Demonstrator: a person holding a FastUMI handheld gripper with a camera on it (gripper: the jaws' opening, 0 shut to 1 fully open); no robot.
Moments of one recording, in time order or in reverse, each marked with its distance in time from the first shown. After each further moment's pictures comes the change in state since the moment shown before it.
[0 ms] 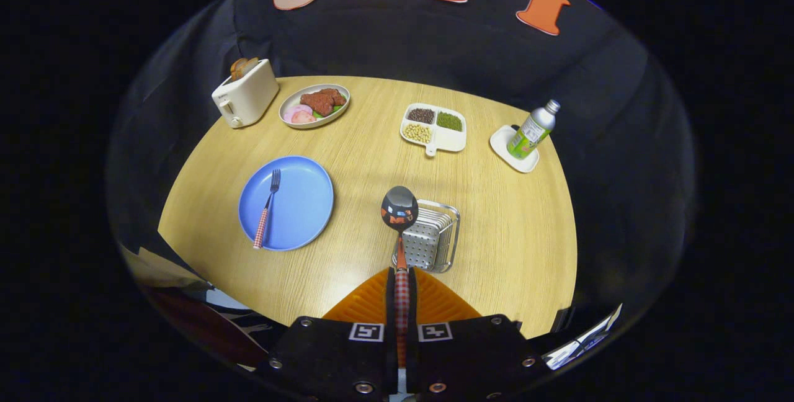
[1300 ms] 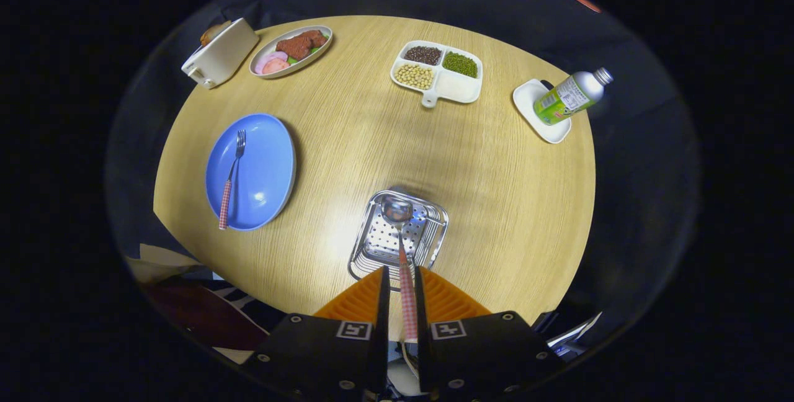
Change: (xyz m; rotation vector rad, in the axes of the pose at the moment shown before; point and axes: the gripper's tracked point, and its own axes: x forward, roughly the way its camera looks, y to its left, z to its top) arm 0.060 -0.030 0.010 -0.077 0.295 0.043
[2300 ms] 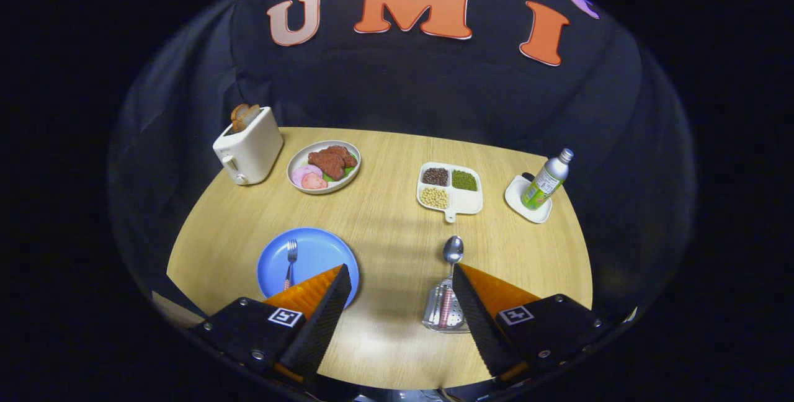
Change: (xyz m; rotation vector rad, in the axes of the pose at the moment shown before) arm -0.065 0.097 0.081 0.109 -0.603 -0.032
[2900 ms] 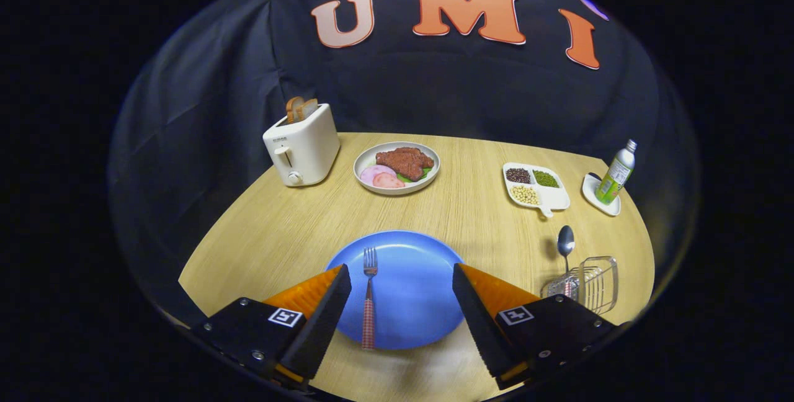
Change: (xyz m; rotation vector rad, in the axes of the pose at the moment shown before) arm 0.057 0.140 -0.048 0.000 -0.091 0.129
